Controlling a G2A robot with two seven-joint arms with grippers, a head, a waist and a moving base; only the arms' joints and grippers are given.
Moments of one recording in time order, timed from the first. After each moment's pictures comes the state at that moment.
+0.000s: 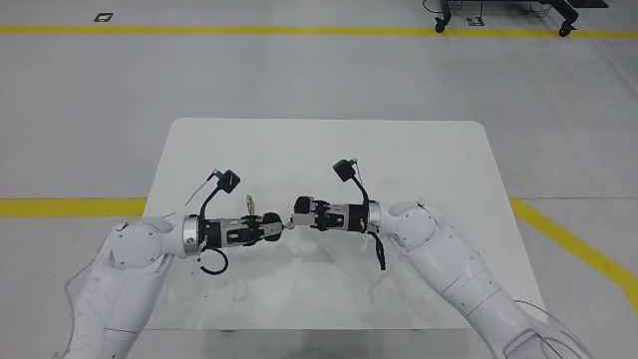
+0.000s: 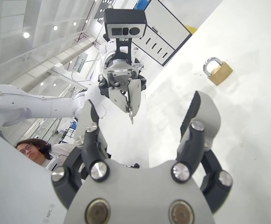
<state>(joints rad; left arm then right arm) 1.34 -1.06 -1.39 -1.58 -0.15 -0.52 -1.23 -1.07 -1.28 0.90 -1.23 0.10 -0.69 0.83</state>
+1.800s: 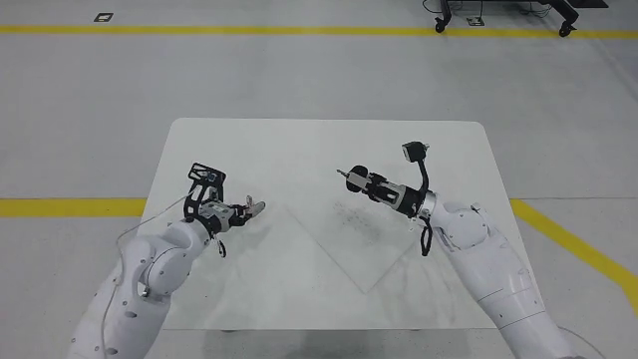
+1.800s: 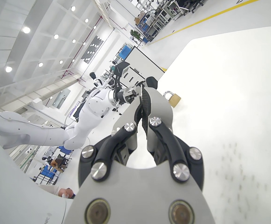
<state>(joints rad) 1.48 -1.04 -1.33 -1.76 0.93 -0.17 -0.56 -1.22 -1.19 1.20 -1.33 0.05 -0.70 0.68</state>
